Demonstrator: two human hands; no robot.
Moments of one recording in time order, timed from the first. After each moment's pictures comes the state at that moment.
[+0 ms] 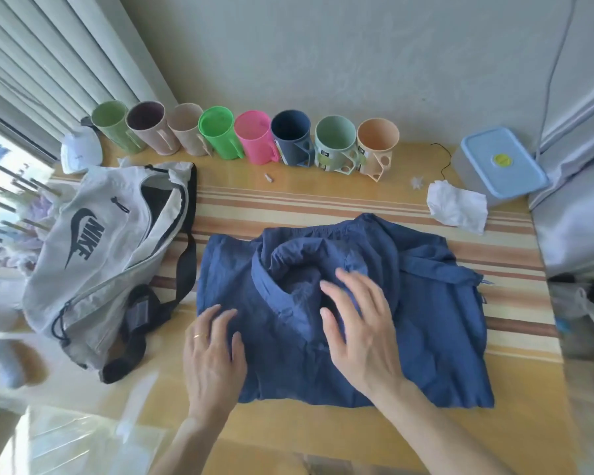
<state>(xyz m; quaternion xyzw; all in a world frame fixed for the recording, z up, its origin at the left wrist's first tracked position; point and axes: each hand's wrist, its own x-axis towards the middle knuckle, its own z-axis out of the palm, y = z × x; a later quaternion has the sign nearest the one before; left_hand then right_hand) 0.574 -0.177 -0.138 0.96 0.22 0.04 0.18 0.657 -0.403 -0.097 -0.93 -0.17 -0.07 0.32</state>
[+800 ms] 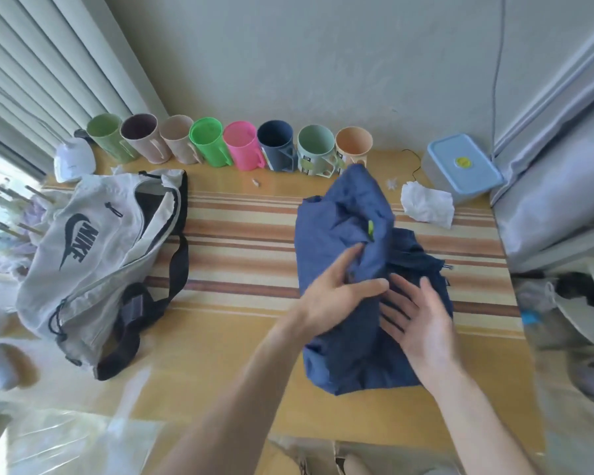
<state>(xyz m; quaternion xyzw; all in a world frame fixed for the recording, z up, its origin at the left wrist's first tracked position) 0.673 -0.314 -0.006 0.71 0.13 -0.28 0.63 0.650 -0.488 -0.054 -0.51 0.31 0.17 0.78</state>
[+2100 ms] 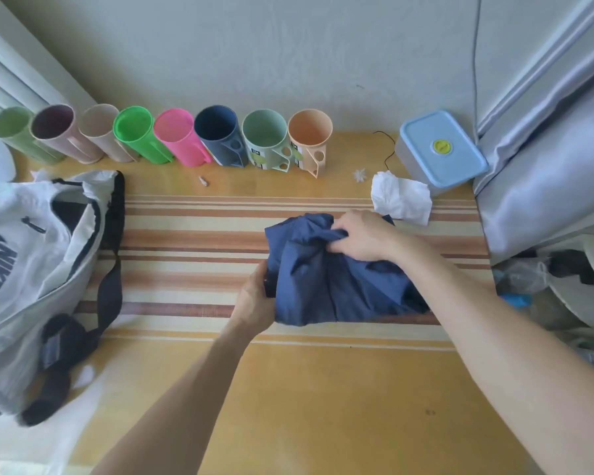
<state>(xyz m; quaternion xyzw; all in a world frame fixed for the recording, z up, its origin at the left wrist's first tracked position) 0.730 -0.305 -0.136 0.77 0.20 -0.20 0.57 0.859 -0.505 -0.067 -0.90 -0.14 0.35 0.21</state>
